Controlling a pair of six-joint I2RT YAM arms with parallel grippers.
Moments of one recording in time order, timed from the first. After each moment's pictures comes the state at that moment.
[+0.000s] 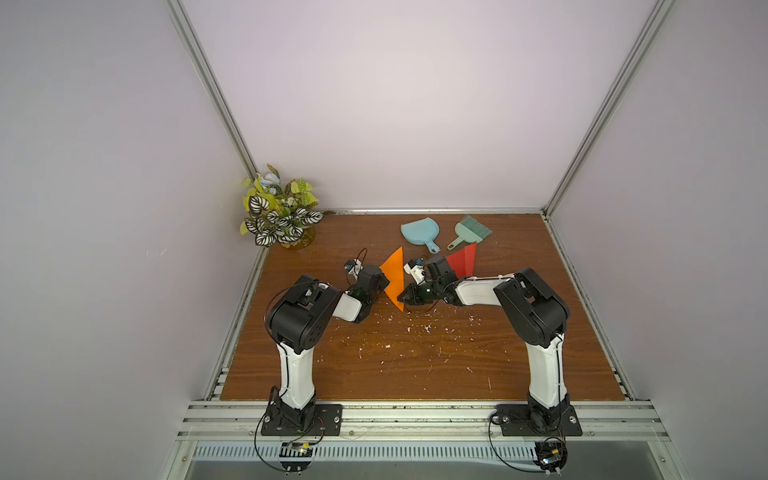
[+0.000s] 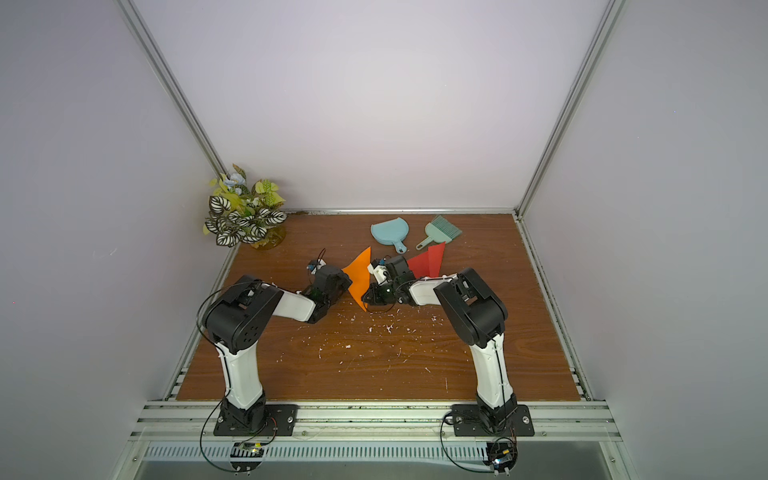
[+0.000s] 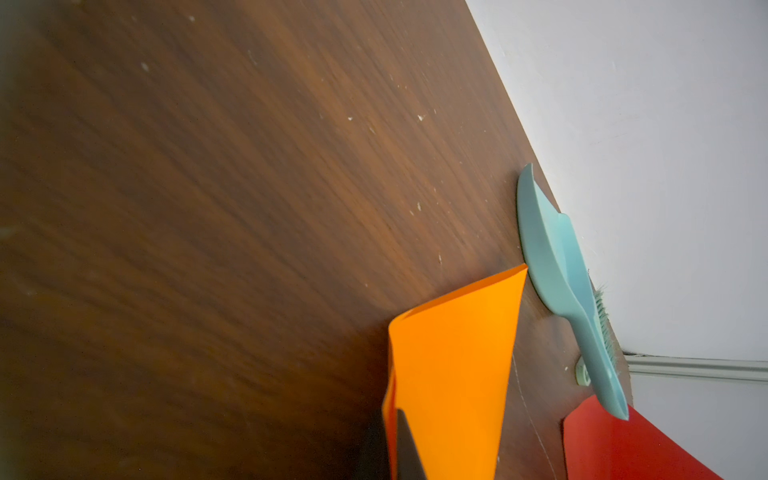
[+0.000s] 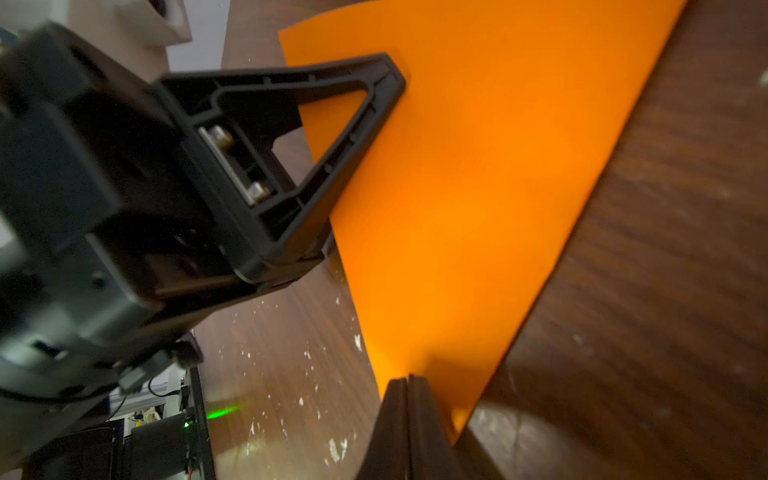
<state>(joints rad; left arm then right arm) -0.48 1.95 0.78 0.62 -0.21 -1.12 0.63 2.05 1.11 0.16 -0.58 0.56</state>
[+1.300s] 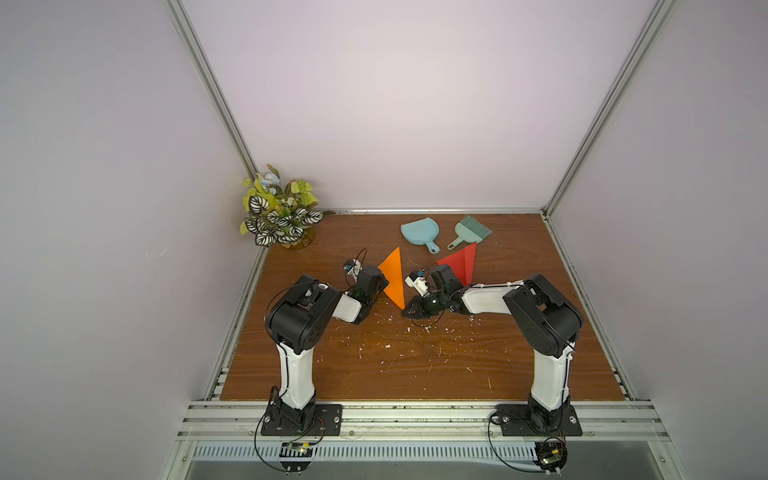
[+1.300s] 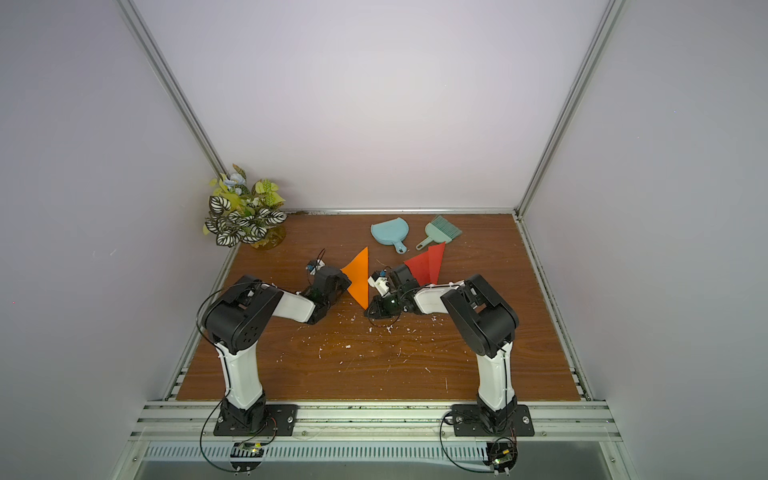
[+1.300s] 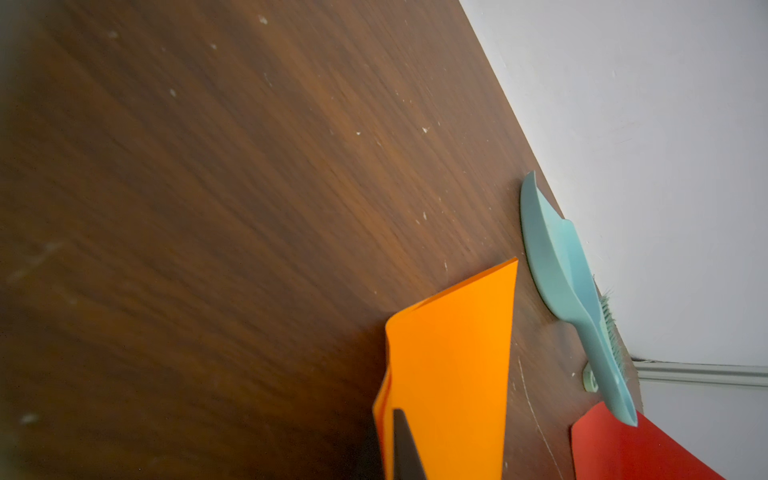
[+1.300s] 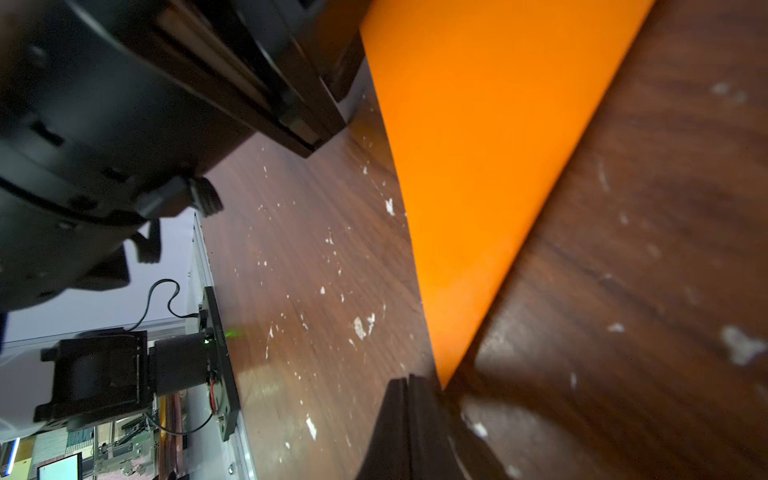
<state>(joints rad) -0.47 1.94 0.76 0.63 -0.23 -1.10 0.65 1.95 1.01 0.09 -0.67 0.51</state>
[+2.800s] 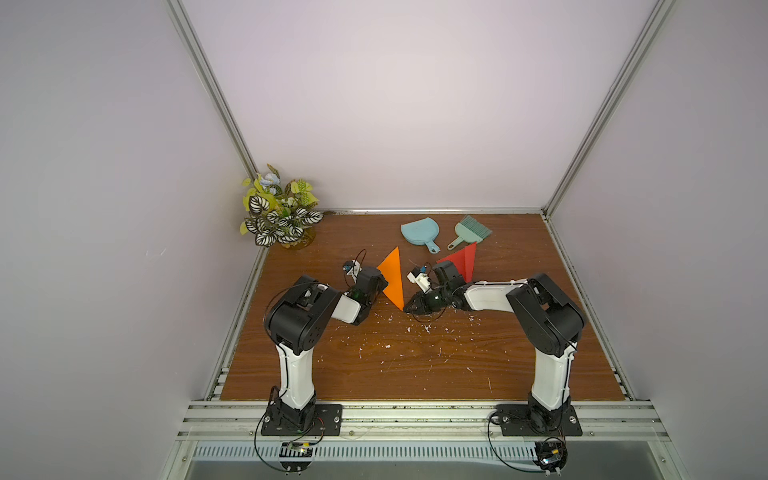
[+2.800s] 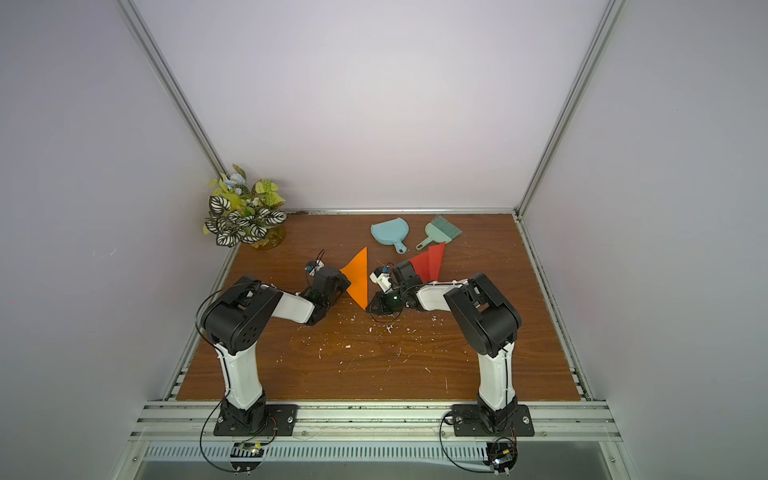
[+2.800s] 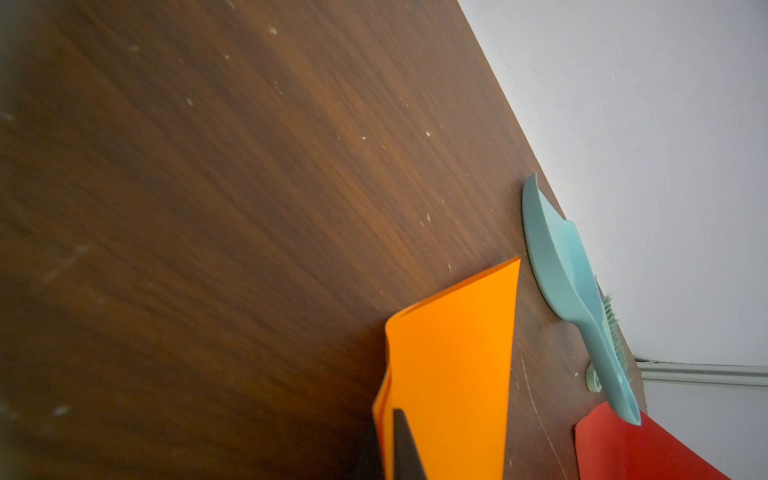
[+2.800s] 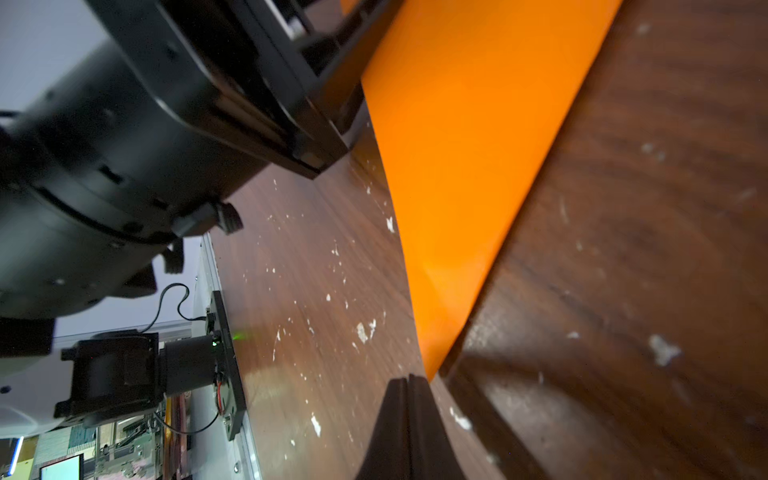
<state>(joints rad) -0.47 1.94 0.75 0.64 -0.24 -1.09 0.61 1.95 1.03 0.07 -0.68 0.49</state>
